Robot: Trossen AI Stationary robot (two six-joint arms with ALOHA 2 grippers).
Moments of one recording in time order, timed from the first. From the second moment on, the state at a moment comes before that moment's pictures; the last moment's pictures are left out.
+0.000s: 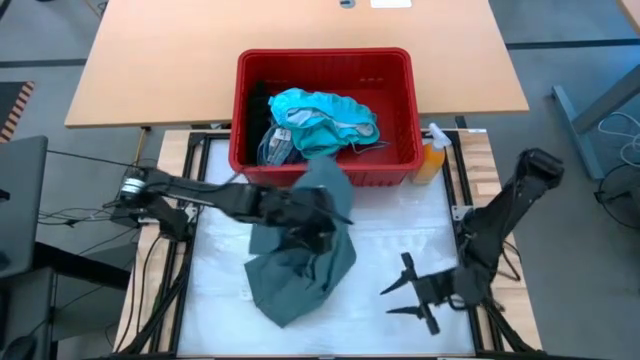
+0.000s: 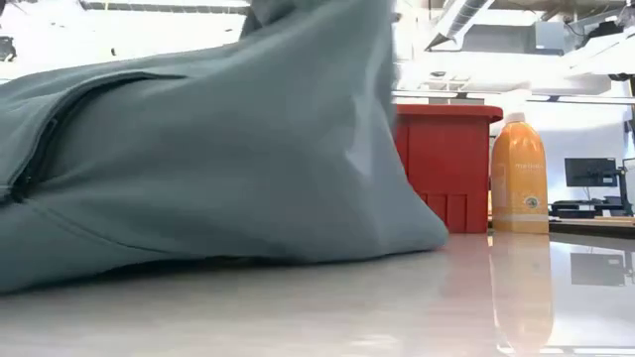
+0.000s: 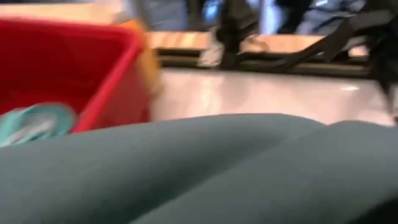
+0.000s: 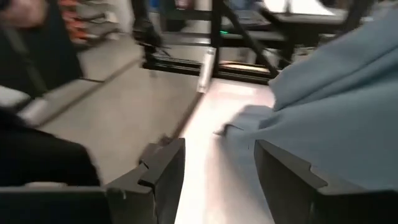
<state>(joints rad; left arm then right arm) -0.16 1.67 1.55 -0.35 -0.32 -0.10 0.91 1.23 0.71 0.27 0.62 0.16</state>
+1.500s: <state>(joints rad) -0.33 1.83 1.91 -1.12 -0.12 -0.46 0.77 1.71 0.95 0.75 0.70 -0.25</state>
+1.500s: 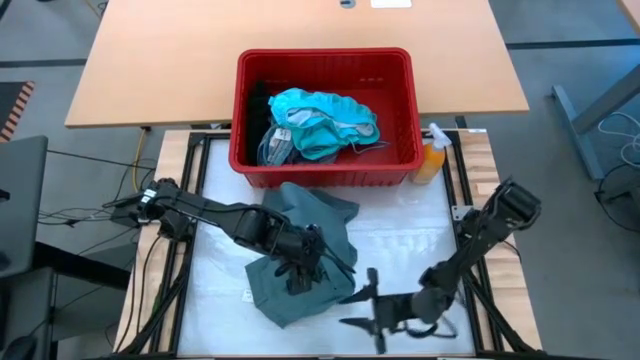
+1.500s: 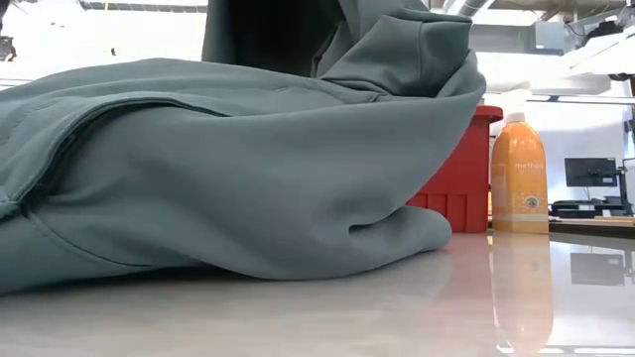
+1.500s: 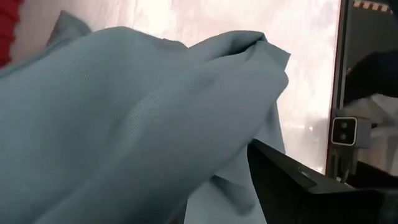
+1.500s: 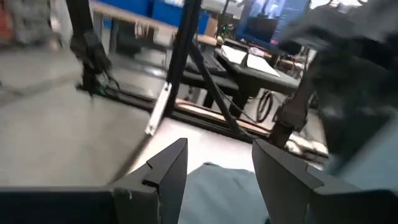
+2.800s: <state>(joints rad) -0.69 1.83 1.86 -1.19 -0.19 -0.51 0.80 1.44 1.01 -0.80 1.27 1.14</state>
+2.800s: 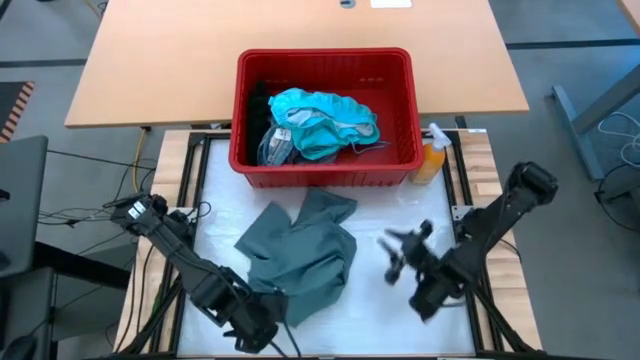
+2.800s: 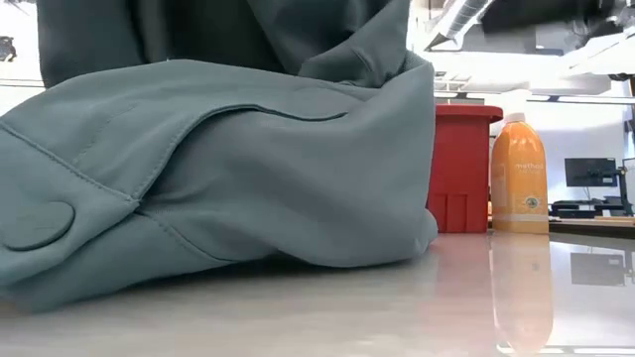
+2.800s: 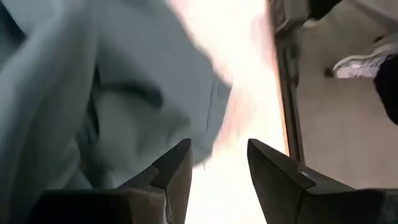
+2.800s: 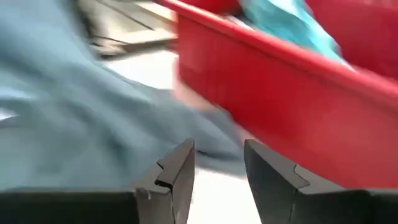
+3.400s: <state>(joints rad) -0.62 1.83 1.86 -1.01 -0.22 -0.31 0.71 1.76 1.16 0.53 0.76 -0.42</state>
